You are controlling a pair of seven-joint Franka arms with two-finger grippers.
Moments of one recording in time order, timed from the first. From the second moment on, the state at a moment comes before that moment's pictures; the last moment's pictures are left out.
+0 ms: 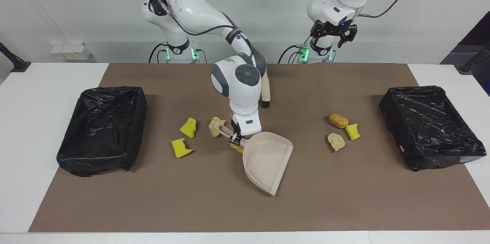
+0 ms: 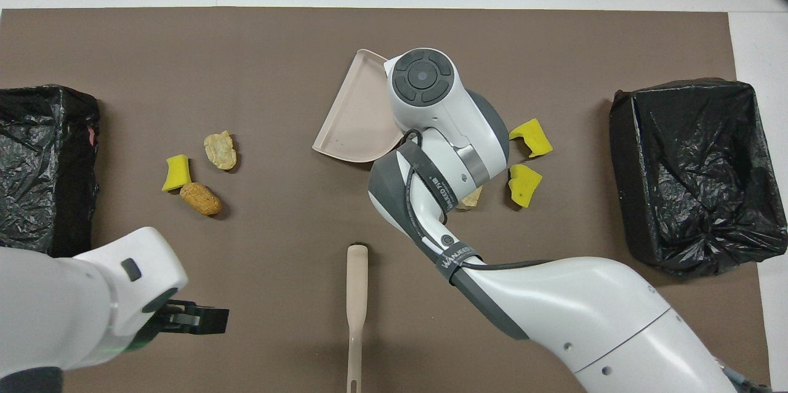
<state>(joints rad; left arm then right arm) -0.31 -0.45 -0.09 -2.16 -0.12 1.59 -0.21 0.42 0.65 0.10 -1.32 -0.18 1.96 -0.56</state>
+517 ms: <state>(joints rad) -0.67 -0.44 -0.10 -2.38 -0.12 1.88 -0.59 0.36 0.64 0.10 -1.32 -0.20 1.91 -0.90</state>
